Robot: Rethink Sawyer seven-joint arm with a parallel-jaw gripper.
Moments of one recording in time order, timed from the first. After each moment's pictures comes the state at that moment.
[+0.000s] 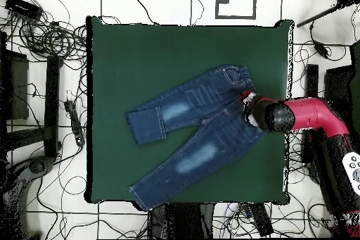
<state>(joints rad) -1.10 -0.30 0.97 1.47 -1.15 0.87 -3.65</state>
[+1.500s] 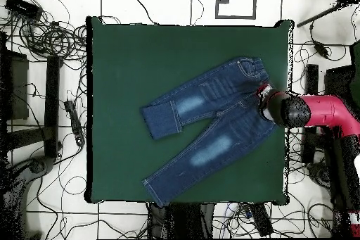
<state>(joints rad) -1.11 -0.29 0.96 1.37 -1.18 0.87 -3.73</state>
